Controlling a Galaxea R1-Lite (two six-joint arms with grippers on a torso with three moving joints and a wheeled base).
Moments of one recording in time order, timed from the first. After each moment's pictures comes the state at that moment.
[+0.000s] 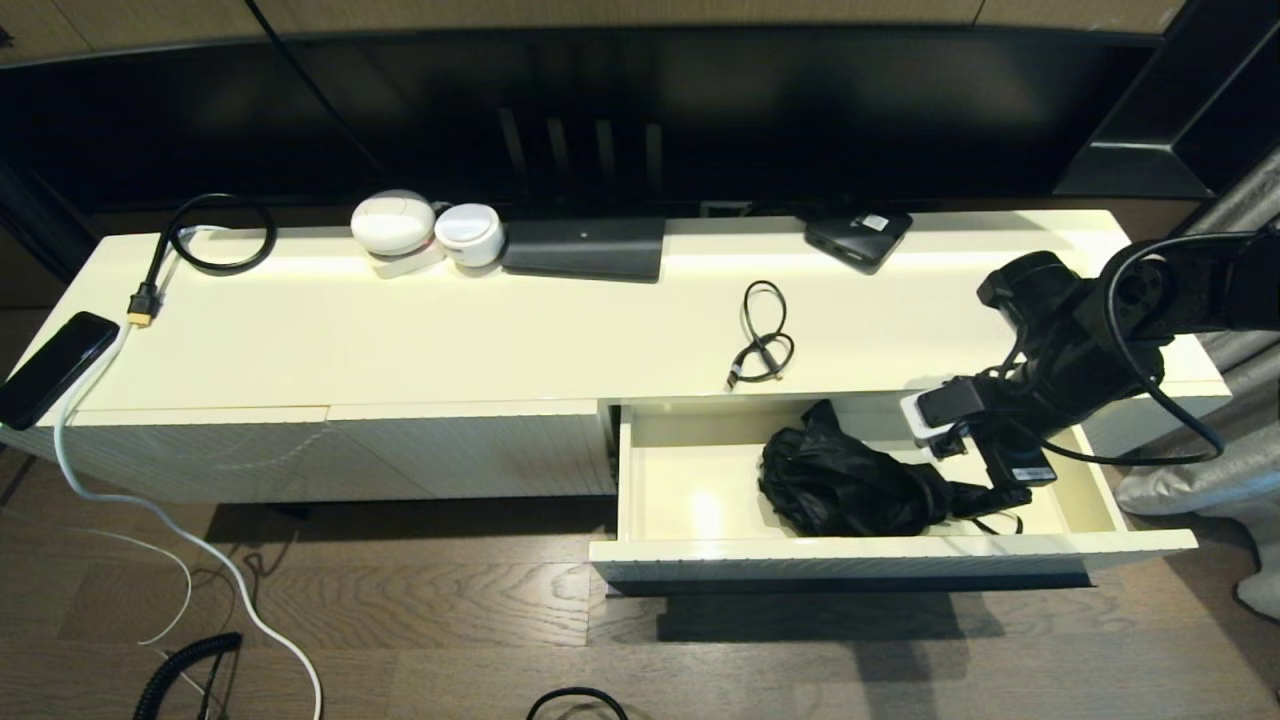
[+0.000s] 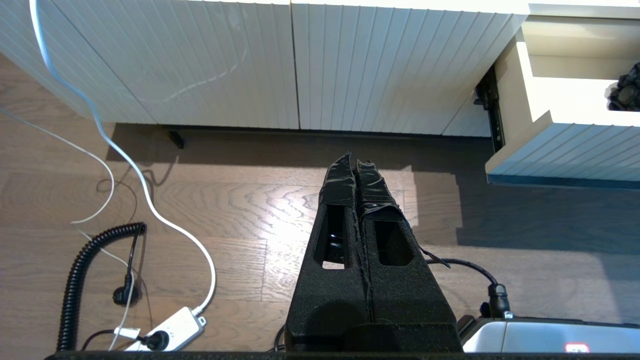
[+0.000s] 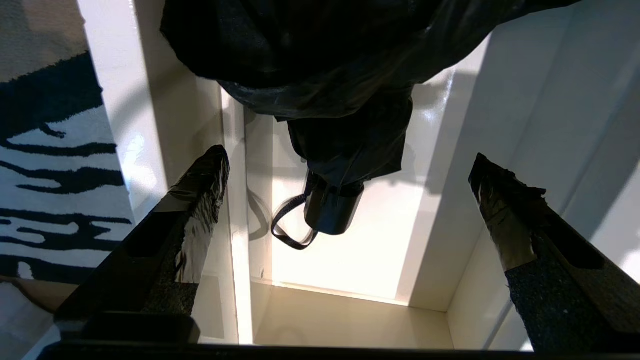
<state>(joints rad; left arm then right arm) 0.00 0.00 0.00 -0.01 0.02 -0.06 0.10 2.05 -1.69 0.74 0.14 -1.51</state>
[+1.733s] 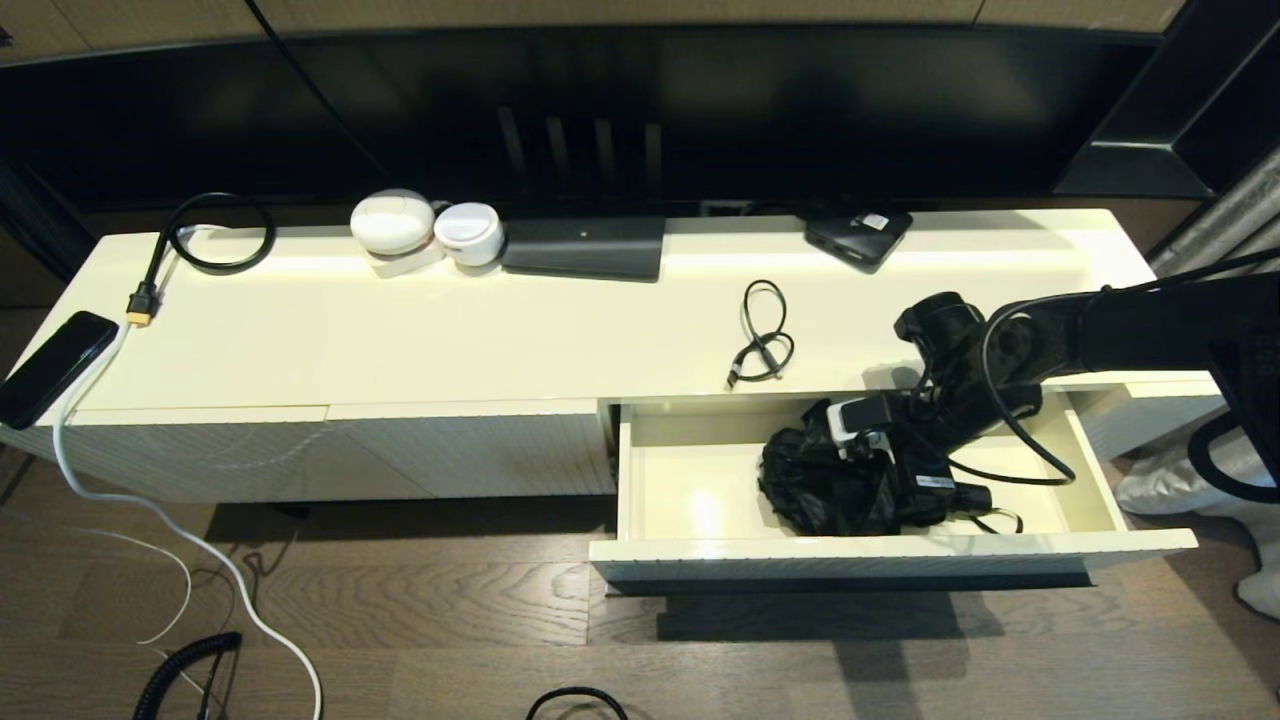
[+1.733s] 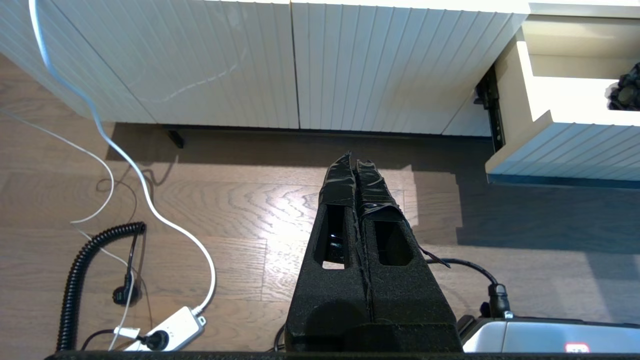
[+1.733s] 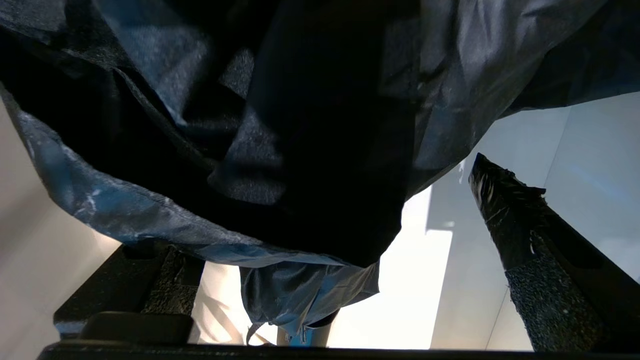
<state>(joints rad) 0.00 0.00 0.00 -0.01 0.02 -0.06 0.18 2.24 -1.76 0.57 0.12 -1.33</state>
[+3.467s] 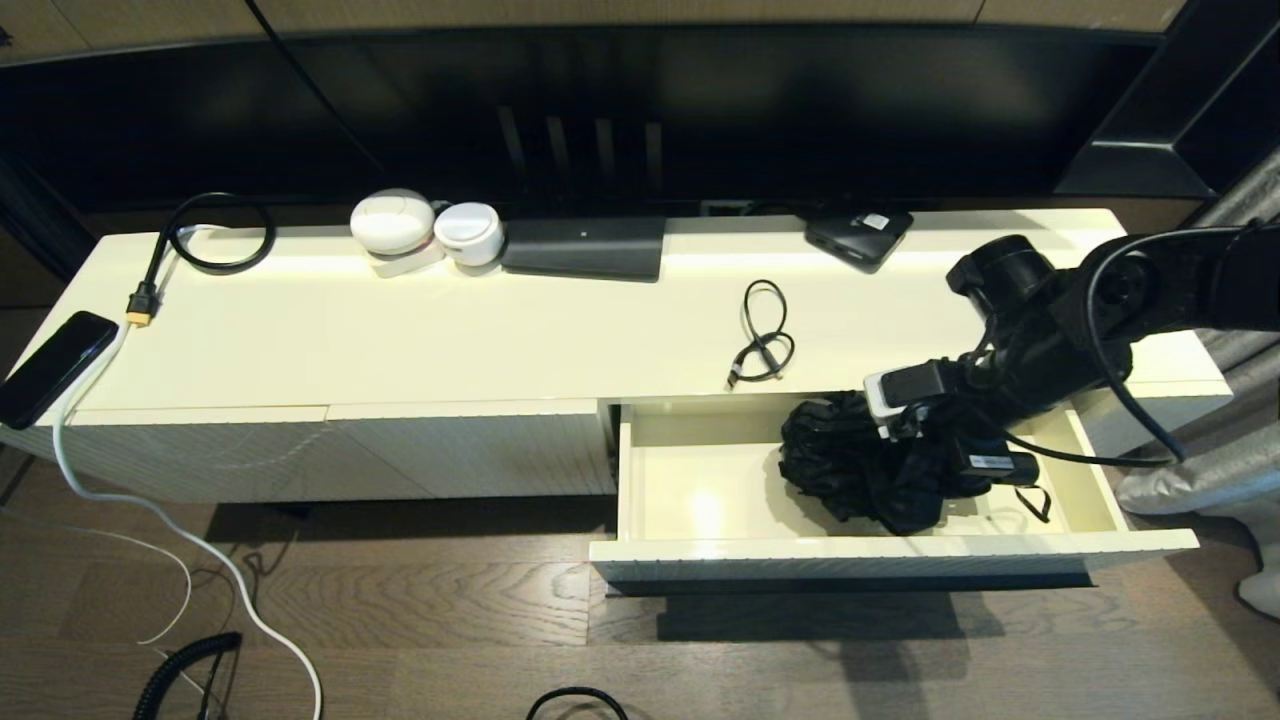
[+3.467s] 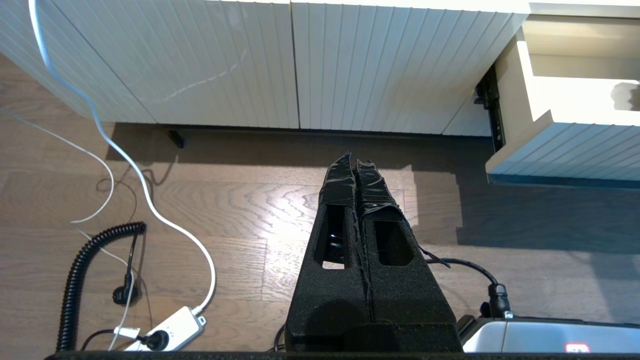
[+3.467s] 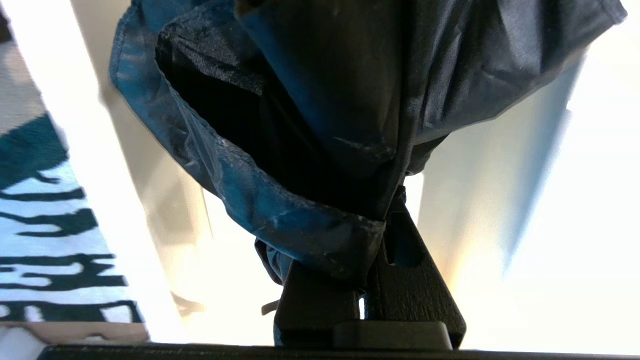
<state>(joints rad) 0.00 0.00 0.00 -0.01 0.02 -0.06 0.19 2.01 -1.67 0.67 0.09 -1.35</state>
